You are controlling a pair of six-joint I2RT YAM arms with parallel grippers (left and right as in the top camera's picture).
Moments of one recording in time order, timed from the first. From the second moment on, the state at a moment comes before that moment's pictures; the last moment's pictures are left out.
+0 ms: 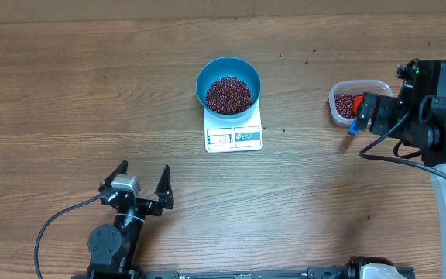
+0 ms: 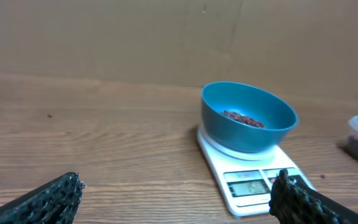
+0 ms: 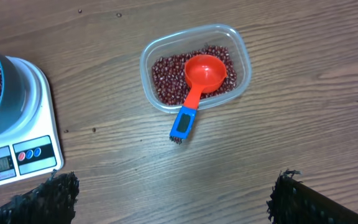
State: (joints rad) left arm -0.10 0.01 0.01 -0.07 0.09 -0.16; right arm -0.06 1.28 1.43 -1.16 0.05 0.15
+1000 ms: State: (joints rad) left arm -0.04 0.01 0.01 -0.07 0.07 -0.03; right arm -0.06 1.28 1.43 -1.16 0.05 0.15
